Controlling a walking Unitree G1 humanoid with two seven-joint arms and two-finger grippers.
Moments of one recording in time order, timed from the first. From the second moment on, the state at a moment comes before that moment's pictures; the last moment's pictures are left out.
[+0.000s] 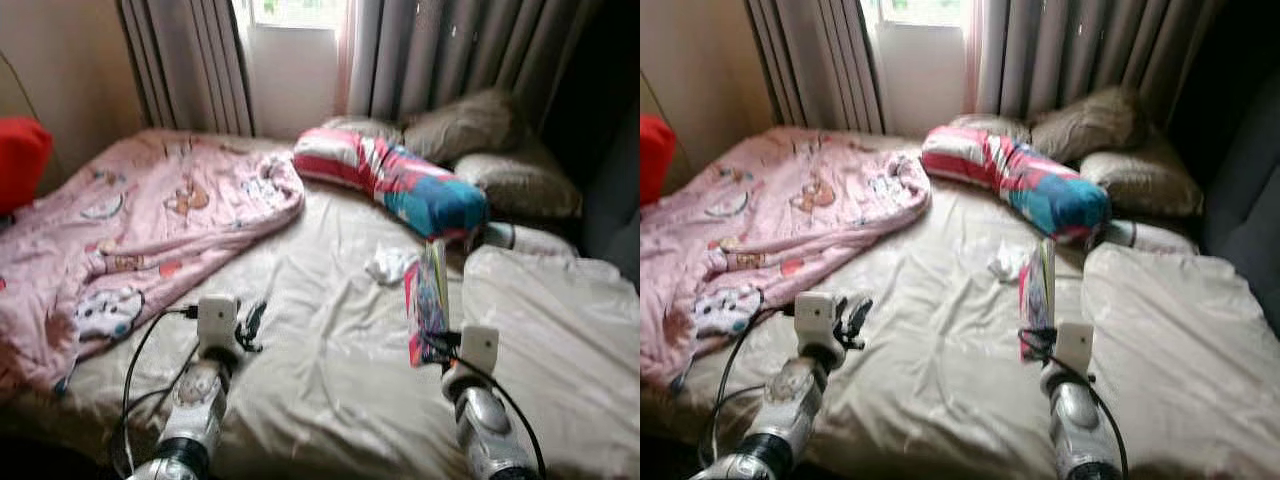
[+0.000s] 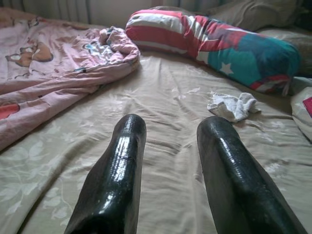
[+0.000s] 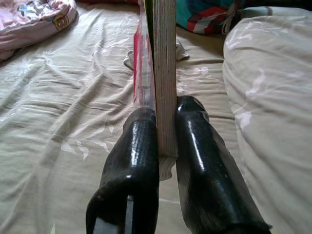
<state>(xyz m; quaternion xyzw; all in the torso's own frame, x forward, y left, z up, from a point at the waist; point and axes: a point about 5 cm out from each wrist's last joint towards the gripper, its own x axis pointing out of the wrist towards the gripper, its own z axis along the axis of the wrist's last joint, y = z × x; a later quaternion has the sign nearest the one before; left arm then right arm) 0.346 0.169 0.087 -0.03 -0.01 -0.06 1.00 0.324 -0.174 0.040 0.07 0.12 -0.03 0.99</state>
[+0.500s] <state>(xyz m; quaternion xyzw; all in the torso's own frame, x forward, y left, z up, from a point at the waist) 0.342 0.166 0.077 -0.03 0.02 -0.07 1.00 0.319 -0.171 0.033 0.10 0.13 -0.02 0.99</state>
